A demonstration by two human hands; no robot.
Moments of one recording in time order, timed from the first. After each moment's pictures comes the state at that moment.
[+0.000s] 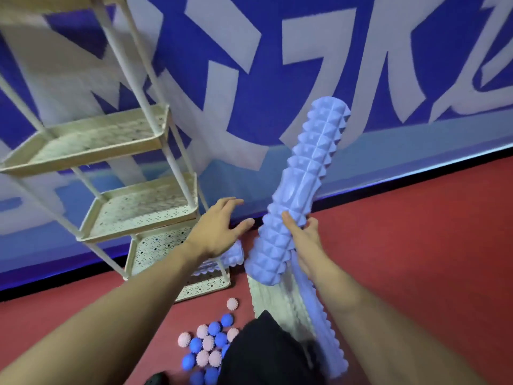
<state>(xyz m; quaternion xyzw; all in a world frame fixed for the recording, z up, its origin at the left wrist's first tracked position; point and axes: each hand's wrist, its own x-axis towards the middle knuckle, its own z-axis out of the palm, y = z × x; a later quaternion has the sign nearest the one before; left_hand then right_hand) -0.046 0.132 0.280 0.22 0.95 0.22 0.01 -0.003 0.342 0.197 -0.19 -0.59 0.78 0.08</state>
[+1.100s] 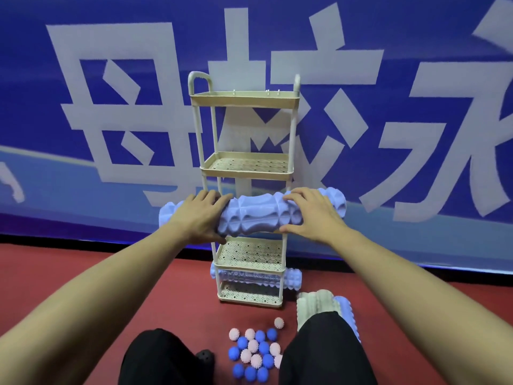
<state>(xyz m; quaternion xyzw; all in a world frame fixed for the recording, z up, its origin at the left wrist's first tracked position) 0.118 -0.117 0.432 0.12 0.97 -0.11 -0.15 0.068 0.190 0.429 0.29 -0.93 0.14 0.17</state>
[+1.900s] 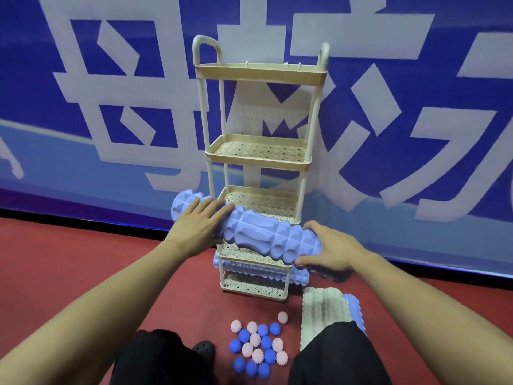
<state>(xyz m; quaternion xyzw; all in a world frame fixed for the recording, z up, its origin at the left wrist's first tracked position) 0.076 -0.155 0.349 0.14 0.97 -0.08 -0.18 0.040 0.198 0.368 0.23 -0.96 0.11 -0.07</state>
